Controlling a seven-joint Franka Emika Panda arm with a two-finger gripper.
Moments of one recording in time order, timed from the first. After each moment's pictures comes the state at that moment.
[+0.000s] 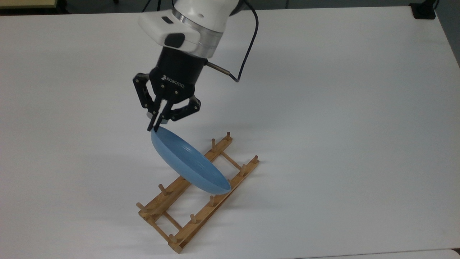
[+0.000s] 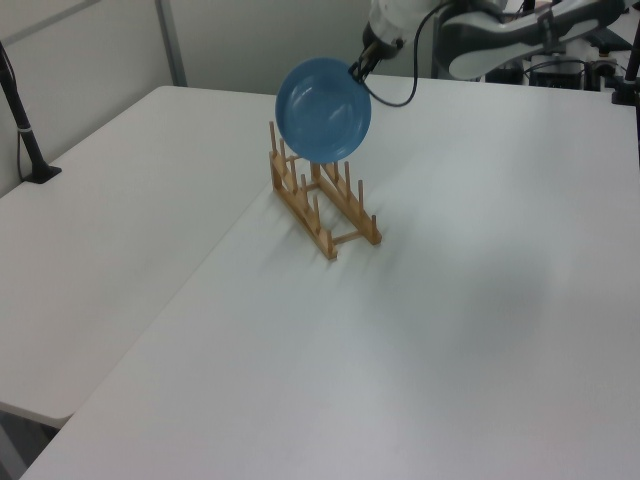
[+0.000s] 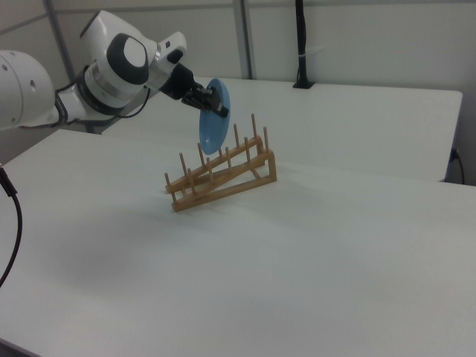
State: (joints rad) arm 0.06 0.35 0.03 -1.50 -0.72 2.33 0.62
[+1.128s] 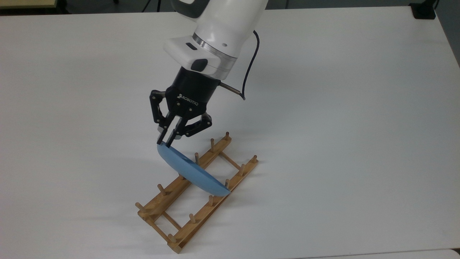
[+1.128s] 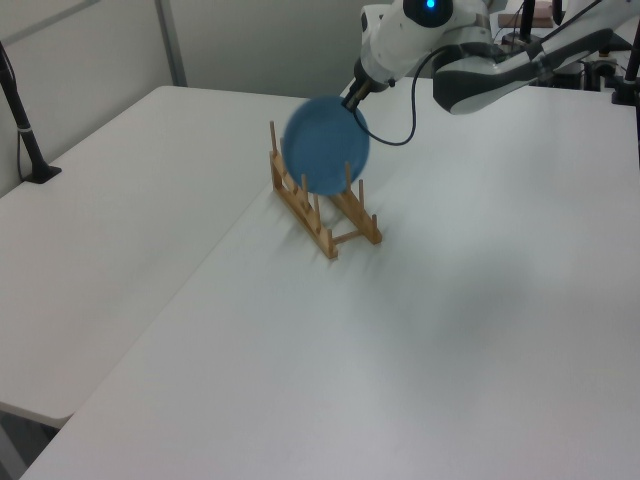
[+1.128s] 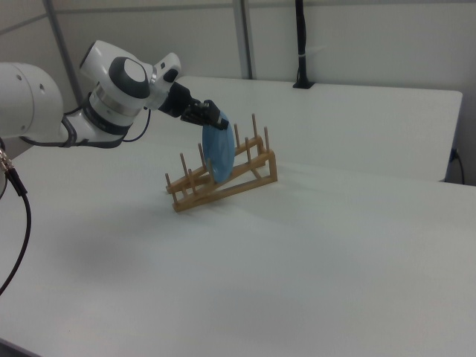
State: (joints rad) arm 0.08 0.40 0.03 -1.54 -0.92 2.39 0.73
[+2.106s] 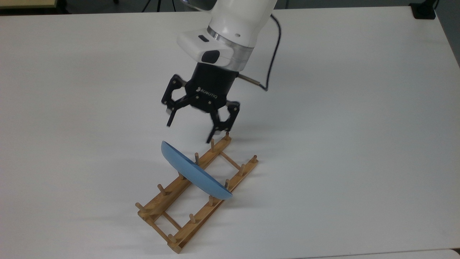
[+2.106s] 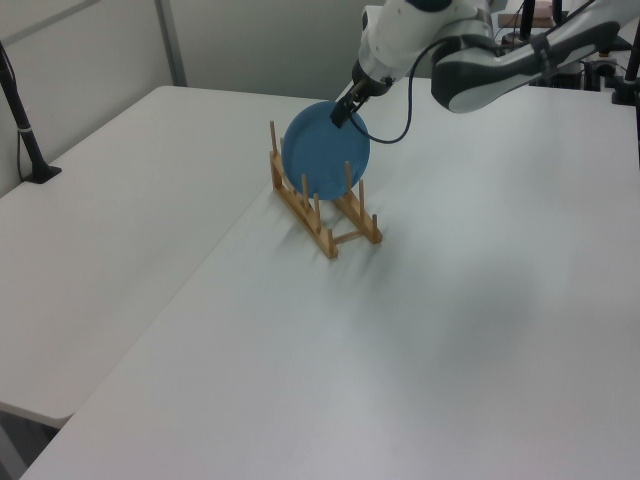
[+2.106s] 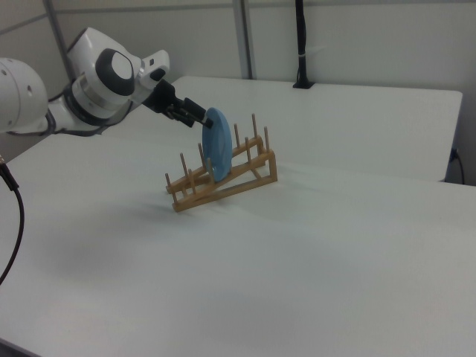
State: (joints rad) arm 0.13 0.37 0.03 -1.54 -0.71 2.33 0.77
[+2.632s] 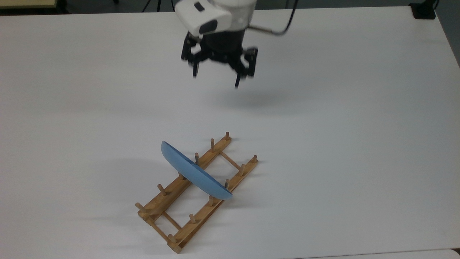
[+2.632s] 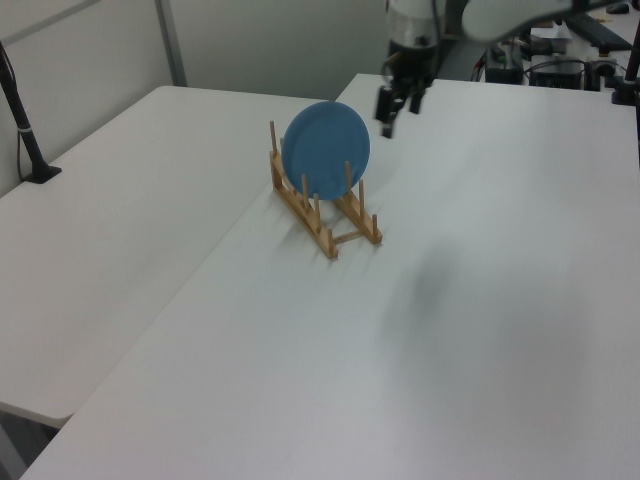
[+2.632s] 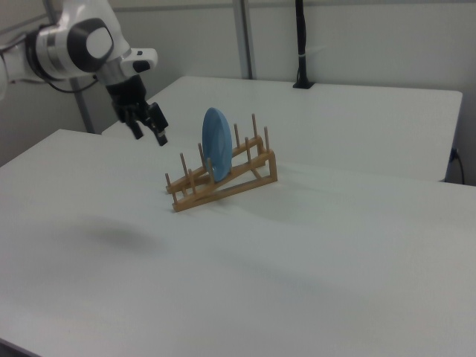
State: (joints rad) arm 0.16 0.21 0.03 -1.54 -0.15 1.86 0.39
